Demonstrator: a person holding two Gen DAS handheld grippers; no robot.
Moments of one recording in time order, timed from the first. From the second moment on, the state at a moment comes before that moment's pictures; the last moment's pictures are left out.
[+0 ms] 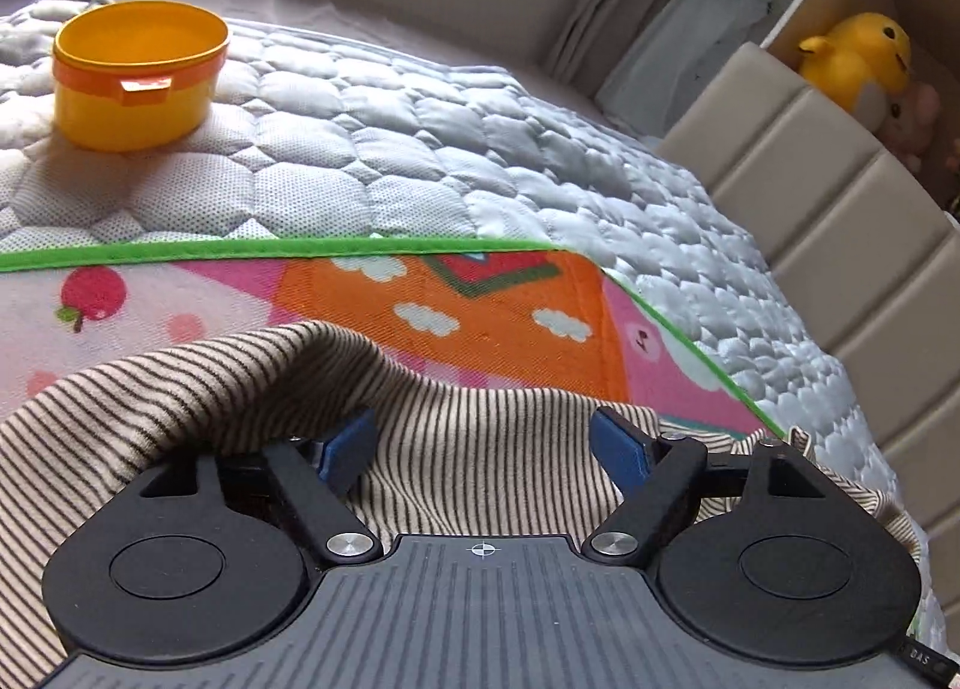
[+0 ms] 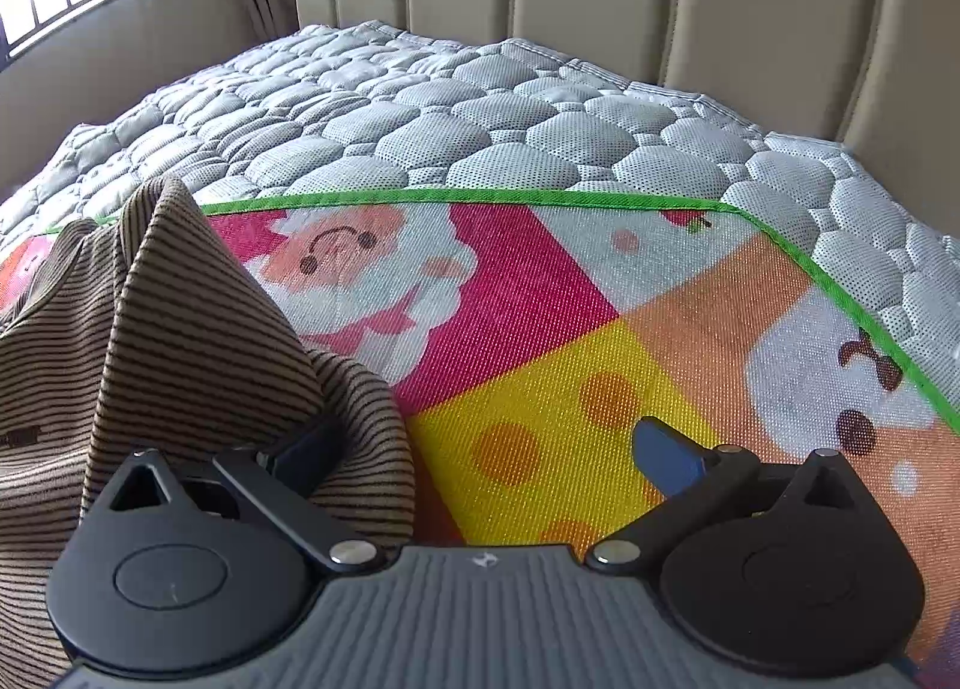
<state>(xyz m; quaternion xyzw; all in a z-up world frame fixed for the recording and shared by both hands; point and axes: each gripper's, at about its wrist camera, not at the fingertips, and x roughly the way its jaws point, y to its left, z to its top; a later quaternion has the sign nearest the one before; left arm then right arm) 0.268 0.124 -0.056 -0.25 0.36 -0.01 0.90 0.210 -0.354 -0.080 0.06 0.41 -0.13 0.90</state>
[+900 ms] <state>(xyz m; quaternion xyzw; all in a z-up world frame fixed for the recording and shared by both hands) 0.274 0.115 -0.071 -0.26 0.37 -0.11 0.89 0.275 -0.212 -0.029 -0.20 0.31 0.00 0.93</state>
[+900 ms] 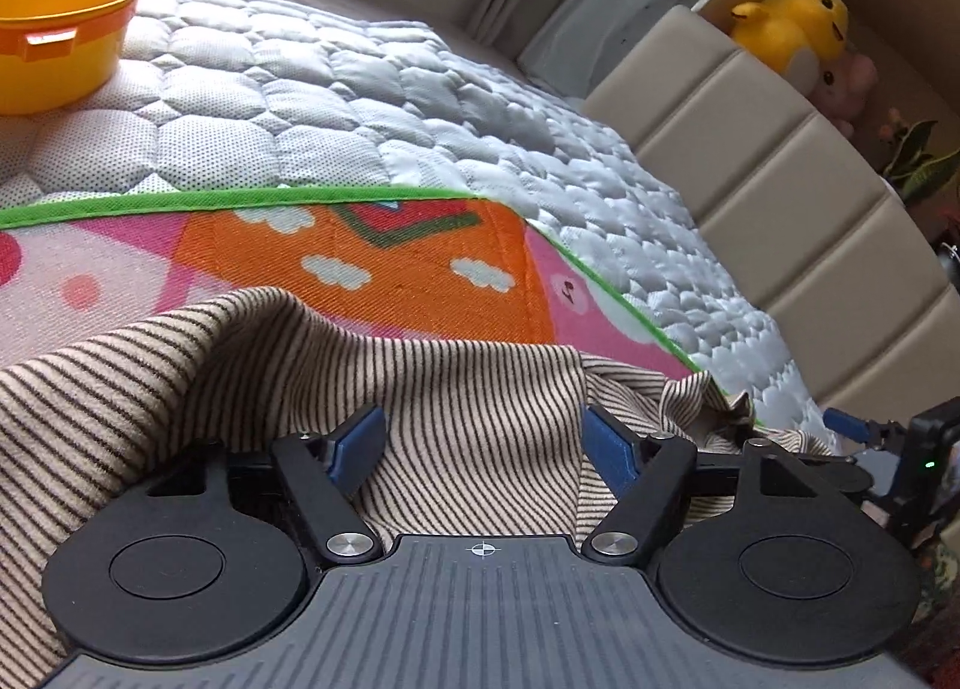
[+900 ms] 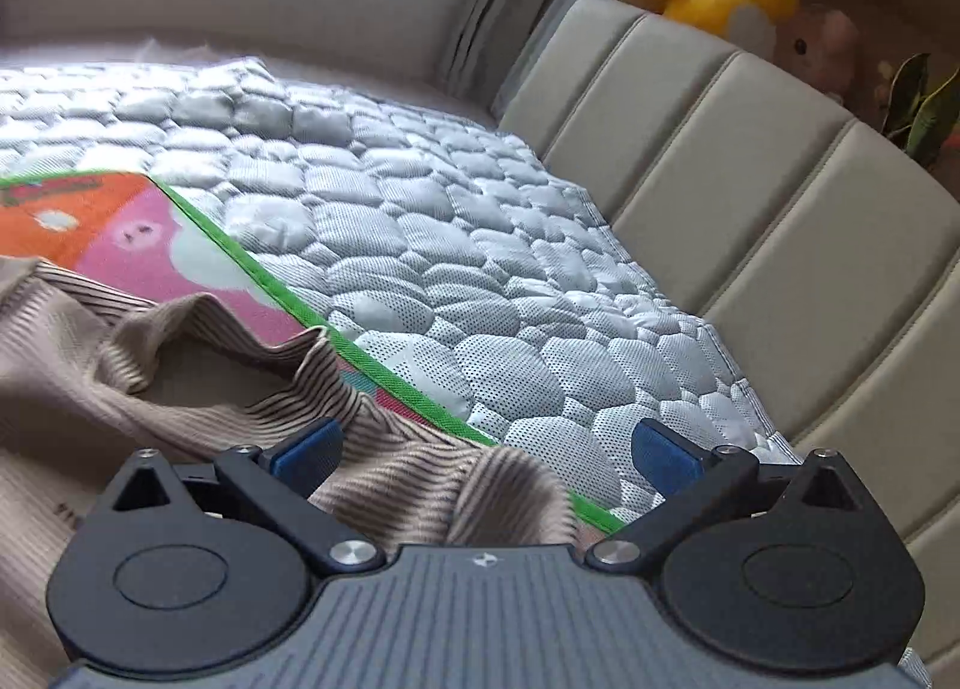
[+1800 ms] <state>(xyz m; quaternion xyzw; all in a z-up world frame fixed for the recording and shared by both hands) 0.210 0.109 -0.033 -0.23 0.40 -0.06 0.89 0.148 -0.402 -0.043 -0.13 0.34 -0.33 0.87</state>
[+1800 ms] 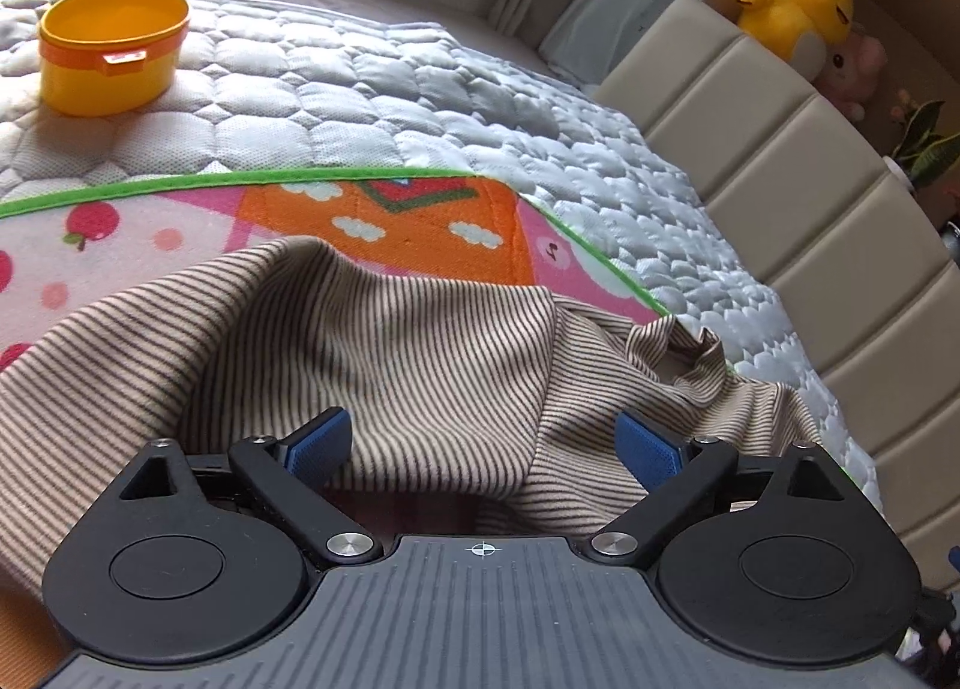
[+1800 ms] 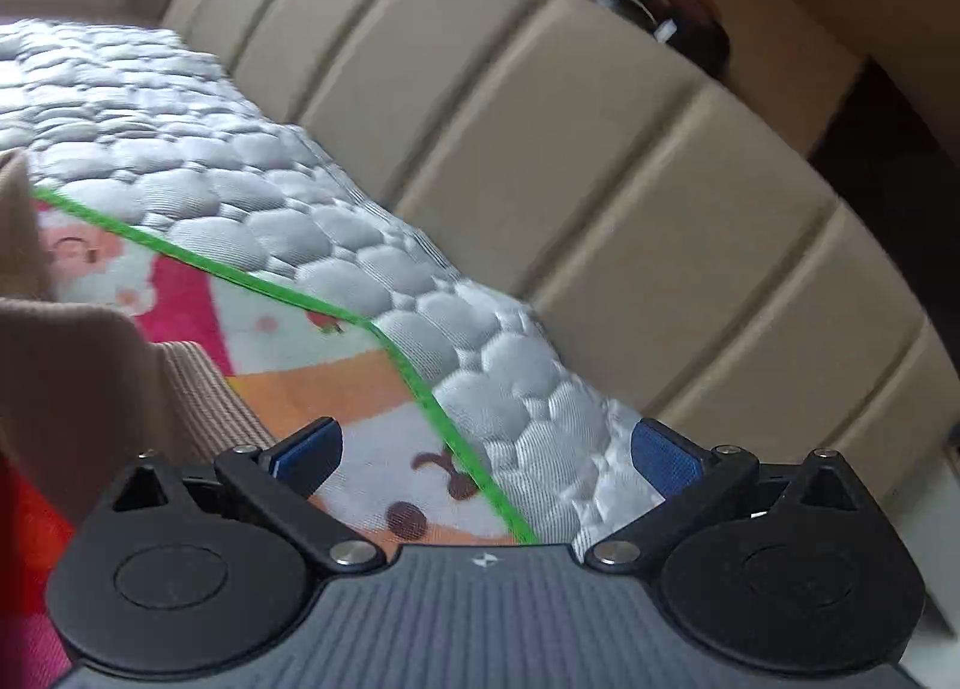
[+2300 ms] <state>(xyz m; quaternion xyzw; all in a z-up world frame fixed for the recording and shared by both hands) 0.151 0.089 -0.014 -0.12 0.40 -0.11 0.90 0.126 -0.317 -0.024 0.08 0.34 -0.01 0.94</state>
